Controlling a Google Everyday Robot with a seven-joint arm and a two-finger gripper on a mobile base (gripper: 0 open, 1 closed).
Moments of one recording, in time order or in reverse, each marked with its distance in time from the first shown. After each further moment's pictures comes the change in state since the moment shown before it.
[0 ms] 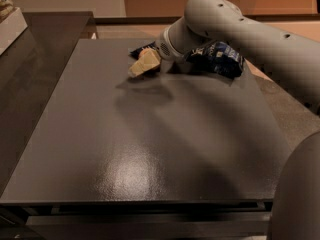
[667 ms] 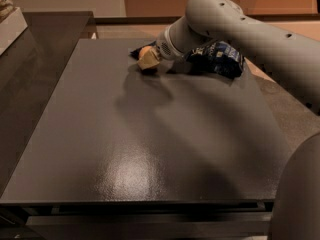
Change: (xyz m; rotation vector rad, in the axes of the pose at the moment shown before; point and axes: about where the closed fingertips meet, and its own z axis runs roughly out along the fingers) arm 0.000 -0.003 -0.003 0.006 -0.002 0.002
